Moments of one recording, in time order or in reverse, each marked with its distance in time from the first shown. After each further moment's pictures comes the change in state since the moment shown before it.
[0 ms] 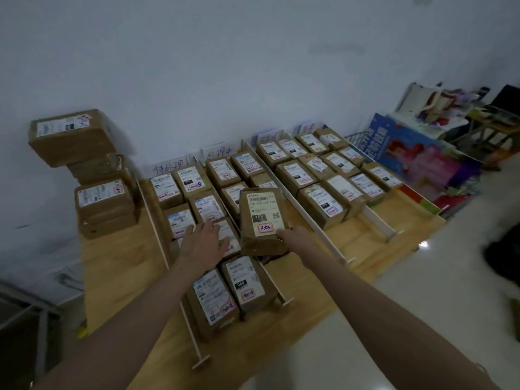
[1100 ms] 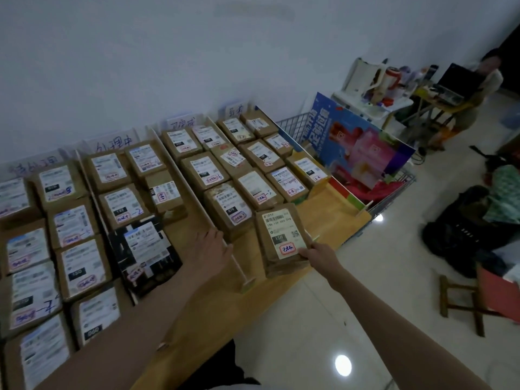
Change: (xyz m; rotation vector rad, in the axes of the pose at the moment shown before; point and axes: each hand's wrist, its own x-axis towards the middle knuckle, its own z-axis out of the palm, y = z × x) left_hand 0.154 0.318 0.039 -0.174 -0.006 0.133; right_hand 0.137 0.176 -0.305 -0.072 0.075 0.084
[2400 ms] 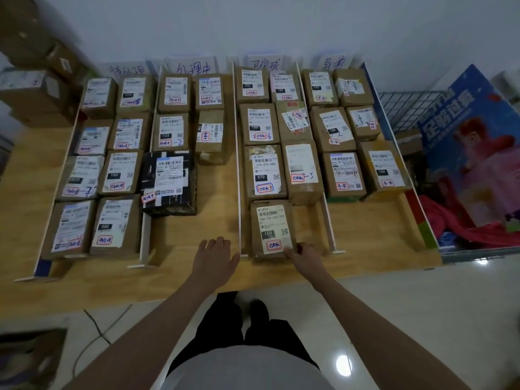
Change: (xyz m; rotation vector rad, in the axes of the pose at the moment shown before) left_hand -0.027 0.094 0.088 -0.016 -0.256 -0.552; right_hand 0.144 0.054 0.042 -0.329 -0.488 -0.189
